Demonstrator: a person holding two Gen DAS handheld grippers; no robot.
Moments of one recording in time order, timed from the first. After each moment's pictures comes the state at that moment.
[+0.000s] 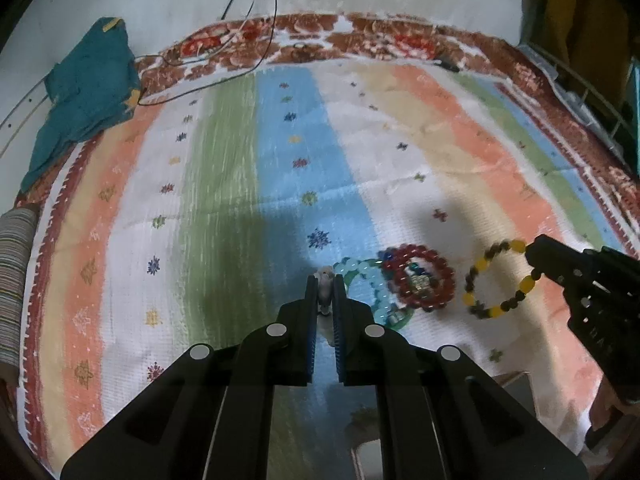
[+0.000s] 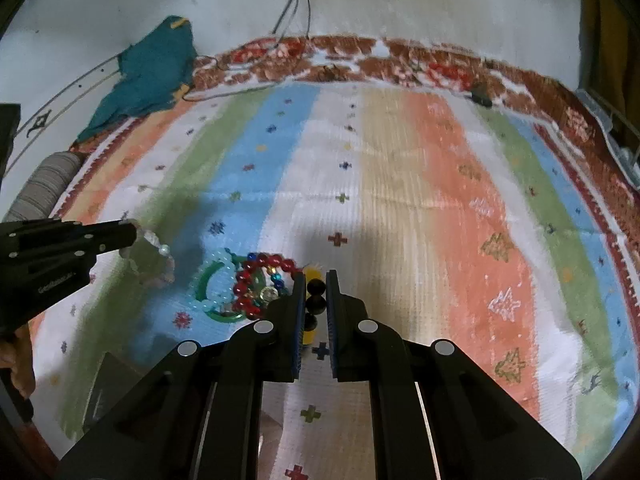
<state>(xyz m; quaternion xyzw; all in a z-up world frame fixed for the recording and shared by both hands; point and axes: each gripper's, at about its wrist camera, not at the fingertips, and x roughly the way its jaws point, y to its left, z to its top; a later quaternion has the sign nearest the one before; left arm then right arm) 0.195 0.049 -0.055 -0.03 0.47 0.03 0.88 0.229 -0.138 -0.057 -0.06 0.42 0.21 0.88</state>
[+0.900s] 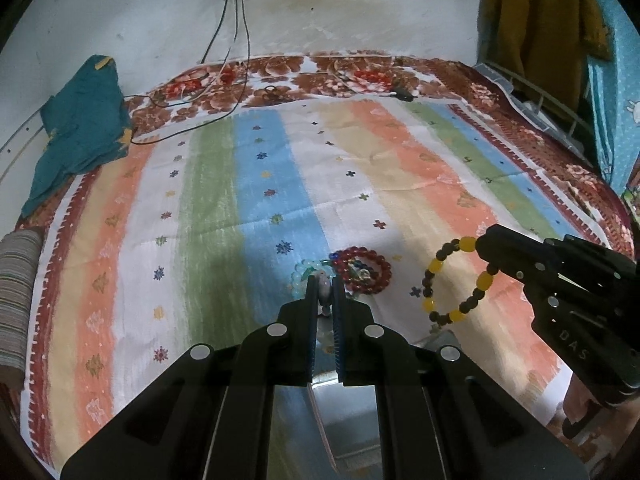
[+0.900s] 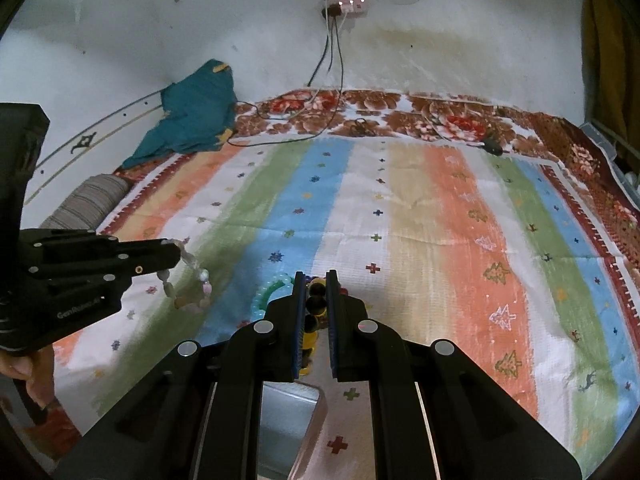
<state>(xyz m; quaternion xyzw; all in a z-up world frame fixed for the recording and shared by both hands) 0.129 0.019 -0.005 -0.01 0.42 -0.01 0.91 0.161 -0.149 -0.005 -0.03 0.34 0.27 0.90</state>
